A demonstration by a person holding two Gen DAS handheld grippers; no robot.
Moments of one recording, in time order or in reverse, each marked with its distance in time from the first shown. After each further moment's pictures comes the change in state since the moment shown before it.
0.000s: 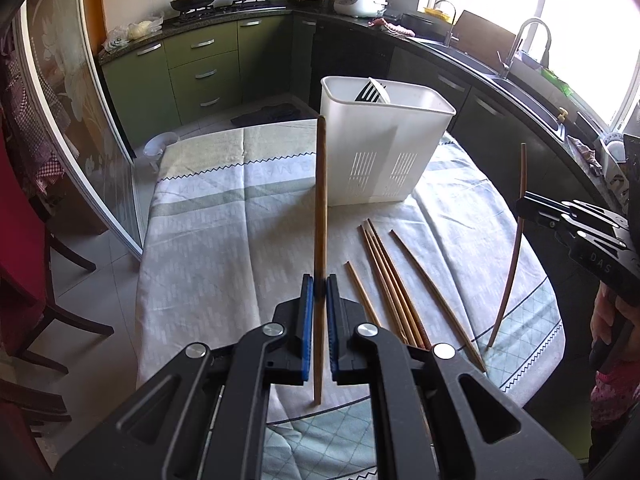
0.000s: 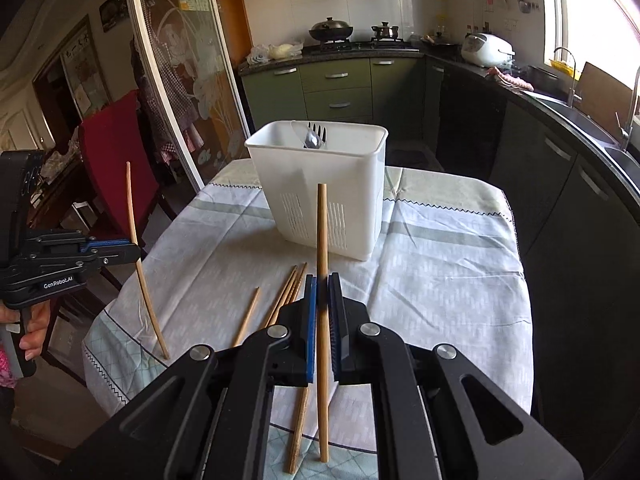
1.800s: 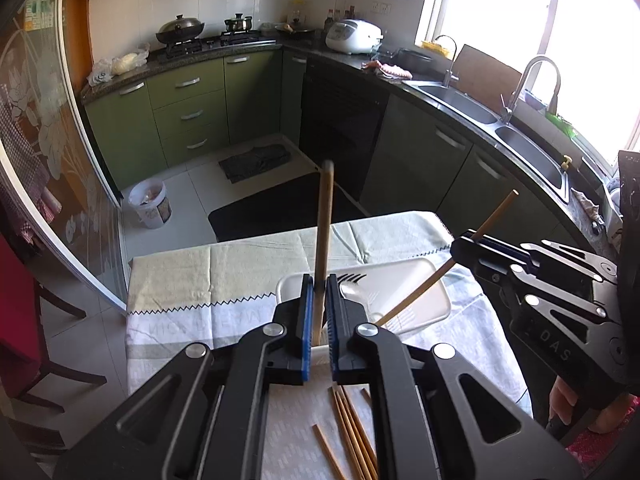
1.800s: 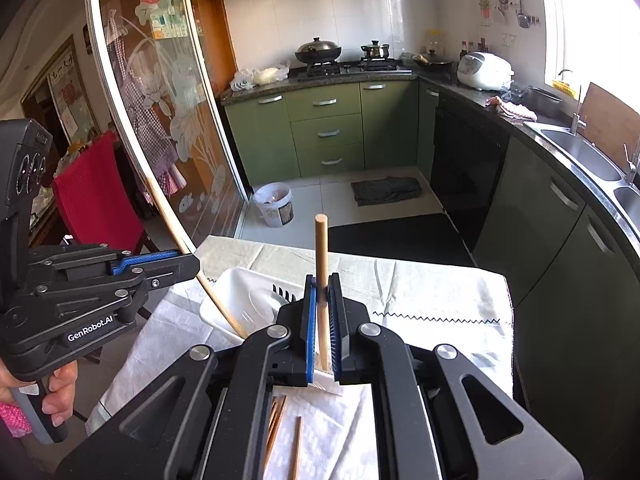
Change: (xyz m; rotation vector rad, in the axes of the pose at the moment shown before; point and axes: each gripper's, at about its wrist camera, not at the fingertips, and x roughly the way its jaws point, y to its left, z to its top) left arm 0.043 -0.032 0.177 0.002 -0.072 -0.018; right arm 0.054 -0.026 0.159 0.028 -0.028 -0.026
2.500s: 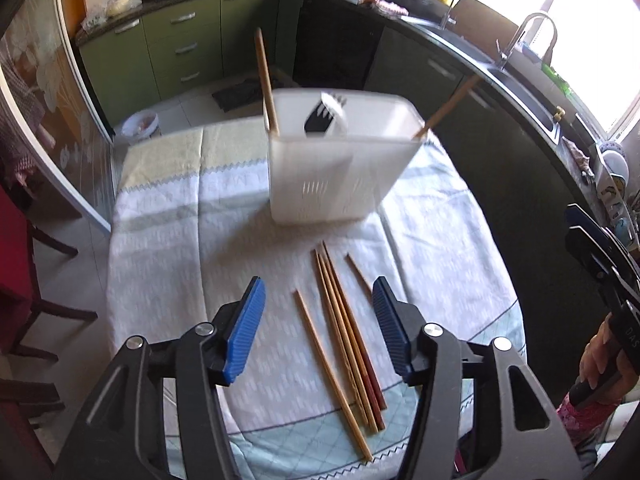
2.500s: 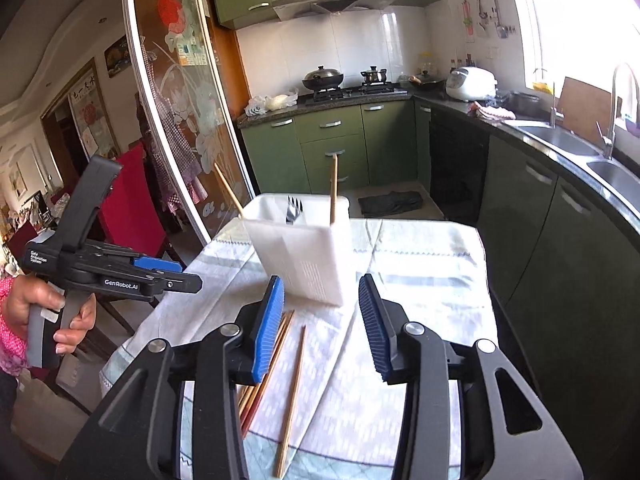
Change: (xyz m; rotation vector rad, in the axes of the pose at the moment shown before) left arm -0.021 -0.006 -0.123 -0.044 0.255 -0.042; right arm -0.125 -0.027 -0.159 0.038 -0.124 0.058
